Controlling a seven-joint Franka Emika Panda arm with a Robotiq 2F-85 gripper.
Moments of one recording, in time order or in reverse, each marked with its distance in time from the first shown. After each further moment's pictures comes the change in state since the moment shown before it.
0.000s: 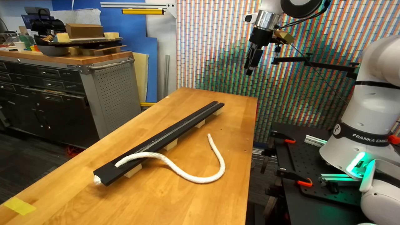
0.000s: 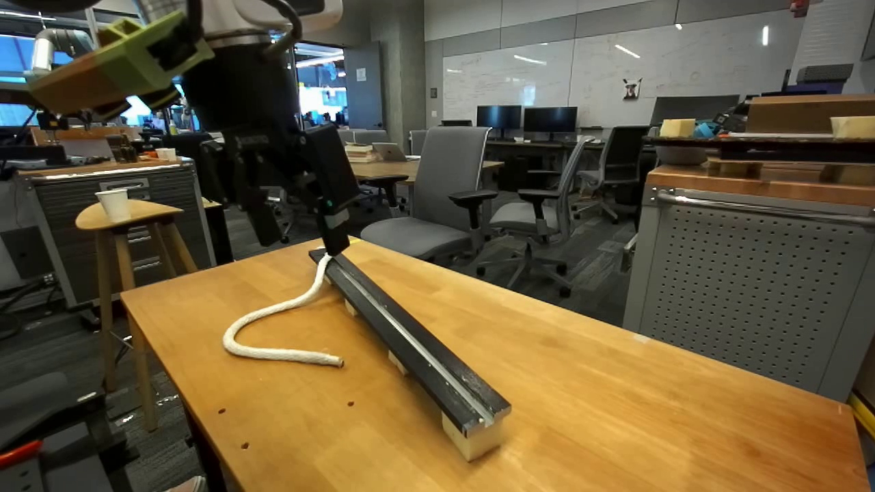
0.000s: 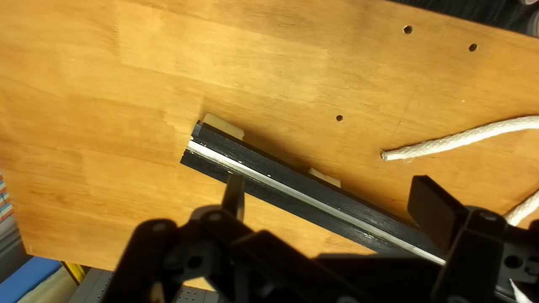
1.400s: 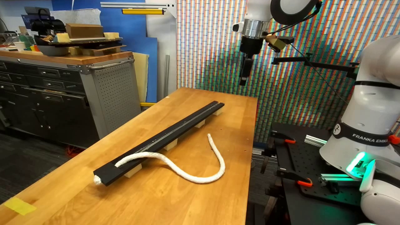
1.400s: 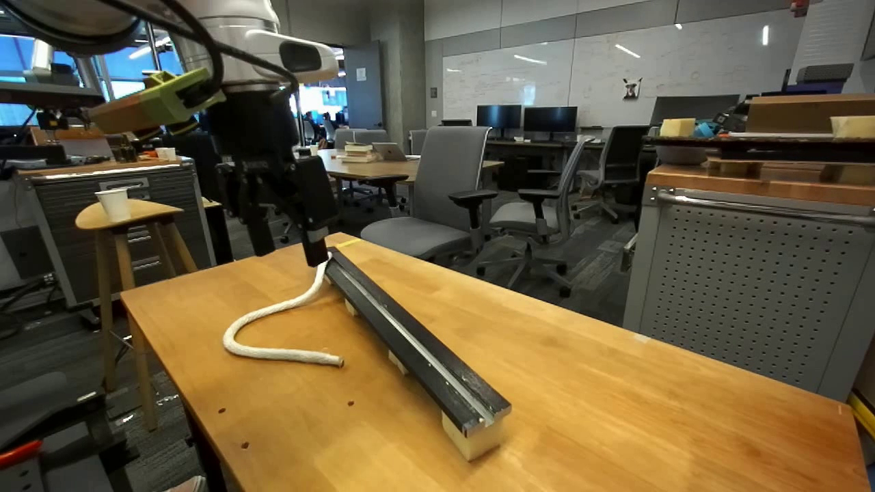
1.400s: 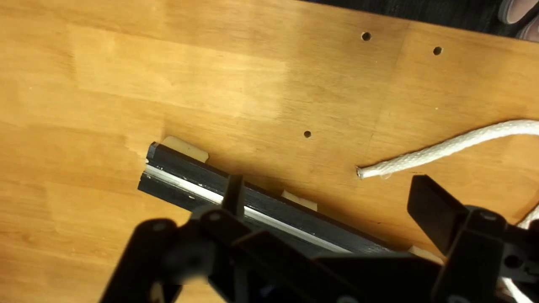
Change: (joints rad) arm 0.031 0.126 0.159 0.039 0.006 -0.042 0.232
